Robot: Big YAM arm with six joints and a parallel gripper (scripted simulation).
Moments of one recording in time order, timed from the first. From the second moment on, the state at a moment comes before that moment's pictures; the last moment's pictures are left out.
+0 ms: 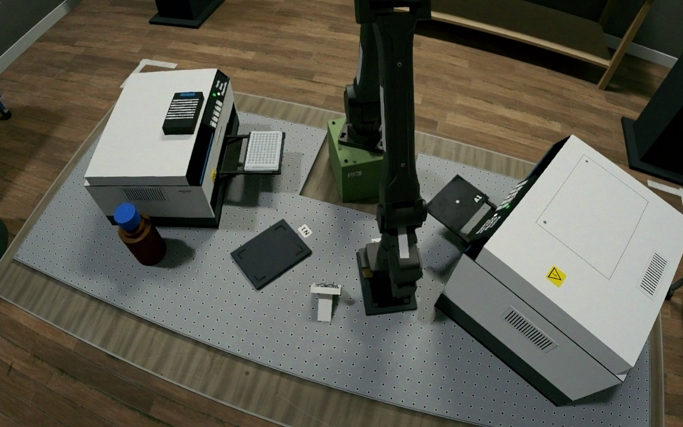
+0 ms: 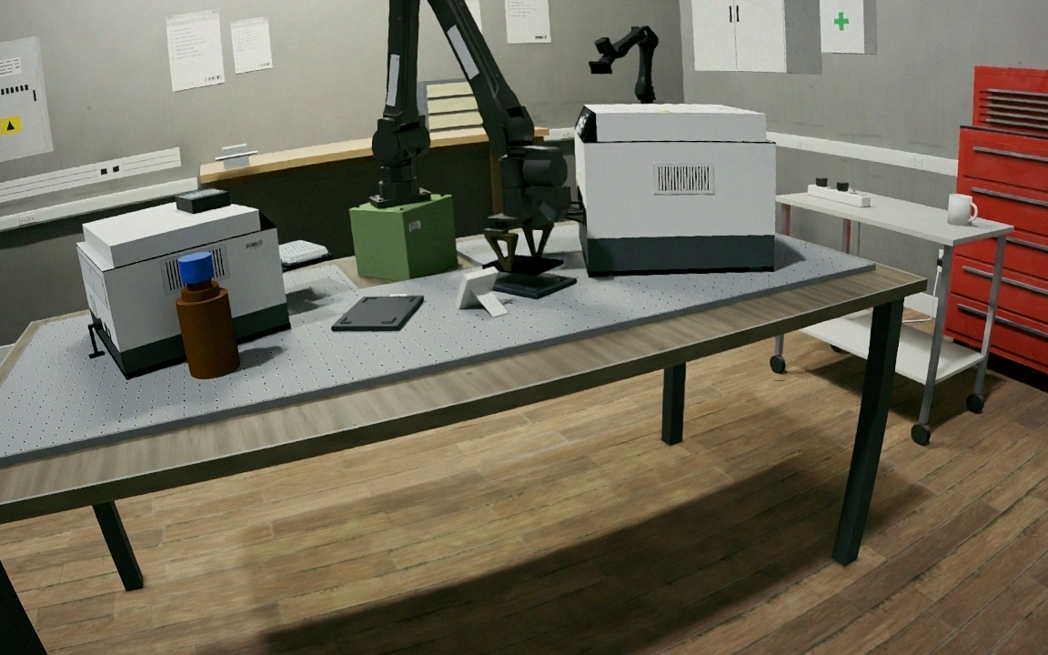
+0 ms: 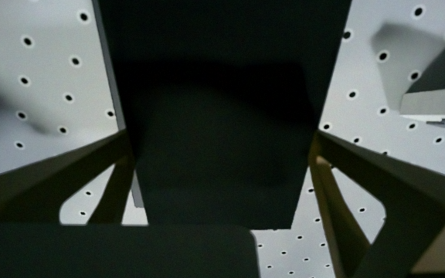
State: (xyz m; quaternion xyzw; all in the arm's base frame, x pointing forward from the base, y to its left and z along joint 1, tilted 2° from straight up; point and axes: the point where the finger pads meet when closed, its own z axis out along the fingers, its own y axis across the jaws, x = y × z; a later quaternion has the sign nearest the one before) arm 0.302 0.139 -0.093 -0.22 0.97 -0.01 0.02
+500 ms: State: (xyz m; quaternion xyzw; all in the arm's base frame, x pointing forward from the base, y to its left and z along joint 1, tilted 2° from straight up) arm 0.303 0.139 -0.093 -0.22 0.97 -0.01 0.02
